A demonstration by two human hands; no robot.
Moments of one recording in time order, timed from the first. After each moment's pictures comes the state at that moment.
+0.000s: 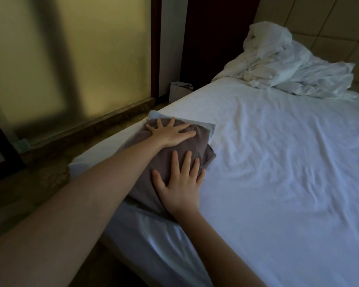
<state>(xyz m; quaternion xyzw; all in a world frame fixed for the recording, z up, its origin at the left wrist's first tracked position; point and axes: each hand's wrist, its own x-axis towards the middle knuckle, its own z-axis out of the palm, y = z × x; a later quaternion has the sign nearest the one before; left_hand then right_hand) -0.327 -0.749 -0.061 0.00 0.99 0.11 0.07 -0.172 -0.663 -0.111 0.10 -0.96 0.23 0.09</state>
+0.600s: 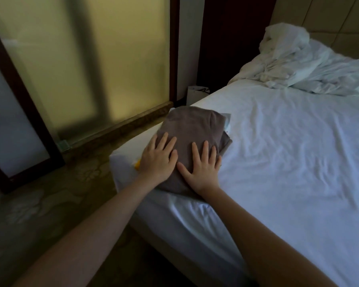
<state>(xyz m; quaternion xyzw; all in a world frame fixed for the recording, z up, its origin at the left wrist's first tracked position) -0.161 -0.802 -0.090 -0.04 0.98 0.09 -0.16 -0.164 -0.657 -0.103 0.14 -0.97 0.20 0.09</state>
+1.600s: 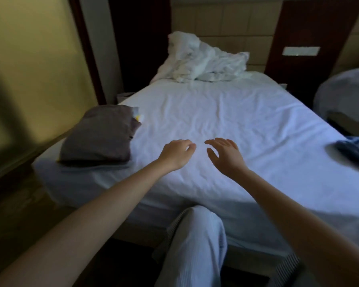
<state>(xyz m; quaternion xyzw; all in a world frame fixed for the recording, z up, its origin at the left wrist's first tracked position) -0.036 -0.532 -0.040 0.25 0.94 0.24 -0.03 0.015 -0.365 -0.057 0.06 -0.95 0.17 0.24</state>
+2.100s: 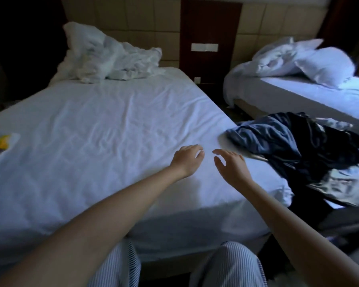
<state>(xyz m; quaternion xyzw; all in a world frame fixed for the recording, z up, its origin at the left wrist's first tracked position) 0.003 -0.218 -0.075 0.44 0.85 0.29 0.02 0.123 -0.105 -0.080 -0.19 -0.93 0.16 0.26</state>
